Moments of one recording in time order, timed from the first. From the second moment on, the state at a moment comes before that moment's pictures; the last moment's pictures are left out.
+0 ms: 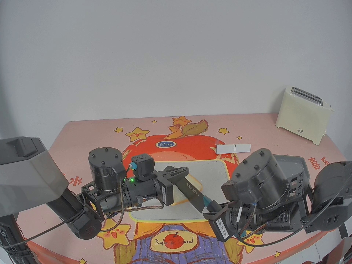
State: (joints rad) left arm -0.77 2.05 -0.57 -1.29 -0.34 -0.15; right arm 0.99 1.73 -0.90 0.04 -0.24 0.26
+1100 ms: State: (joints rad) left arm -0.76 2.05 -0.57 -1.28 -0.34 -0.15; right arm 0.99 1.73 -0.89 0.03 -0.24 0.26
